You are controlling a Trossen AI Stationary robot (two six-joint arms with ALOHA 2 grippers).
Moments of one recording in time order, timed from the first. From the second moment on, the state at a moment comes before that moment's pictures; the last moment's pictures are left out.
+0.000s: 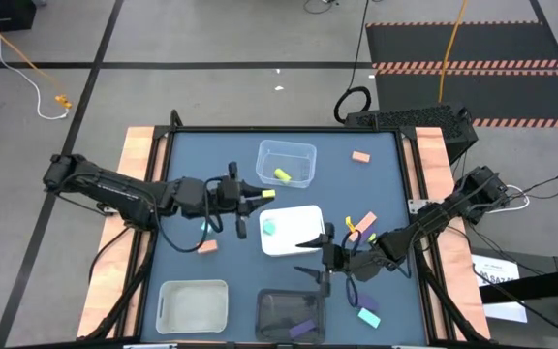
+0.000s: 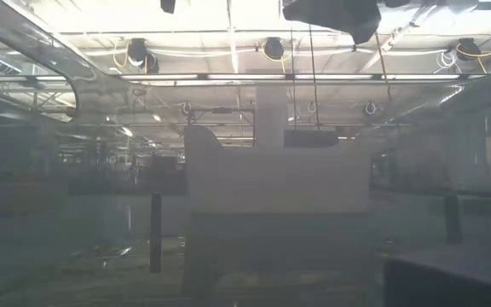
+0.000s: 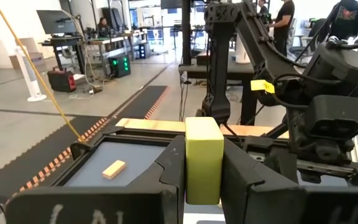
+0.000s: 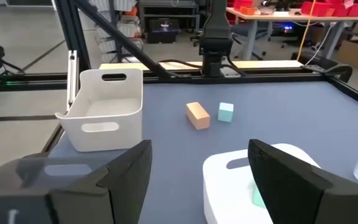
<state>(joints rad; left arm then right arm) -0.19 1.24 0.87 0.35 -0.35 0.03 0.55 1.52 0.79 0.44 0.63 0.22</state>
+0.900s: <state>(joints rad) 0.29 1.61 0.87 0.36 -0.26 -0.34 0.55 1.52 0.79 0.46 0.79 0.01</state>
